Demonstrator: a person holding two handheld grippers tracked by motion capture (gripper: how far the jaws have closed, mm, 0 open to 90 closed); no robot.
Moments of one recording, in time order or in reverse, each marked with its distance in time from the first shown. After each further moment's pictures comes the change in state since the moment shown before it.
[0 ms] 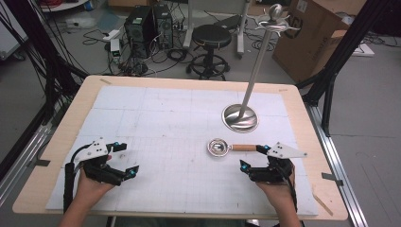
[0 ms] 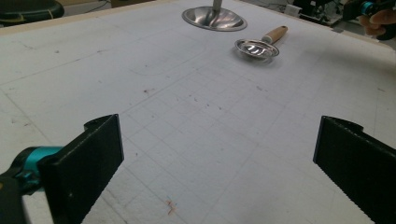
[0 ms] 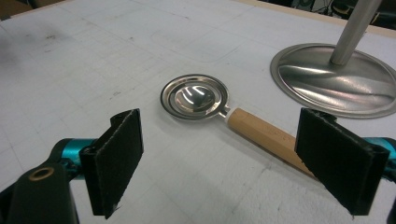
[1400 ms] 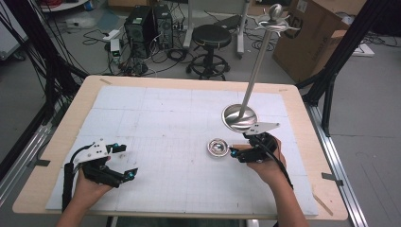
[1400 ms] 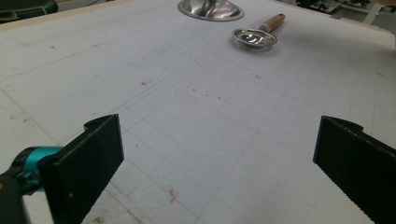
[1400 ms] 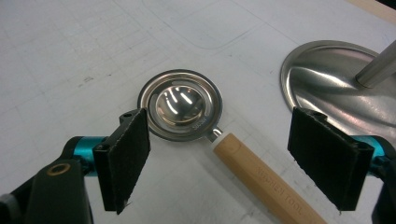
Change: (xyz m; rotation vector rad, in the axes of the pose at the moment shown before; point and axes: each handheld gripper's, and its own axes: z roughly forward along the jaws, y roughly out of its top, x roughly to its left) left arm 0.000 -0.002 -0.002 0.026 -0.016 0.033; right arm -0.015 0.052 0.054 0.259 0.037 -0.153
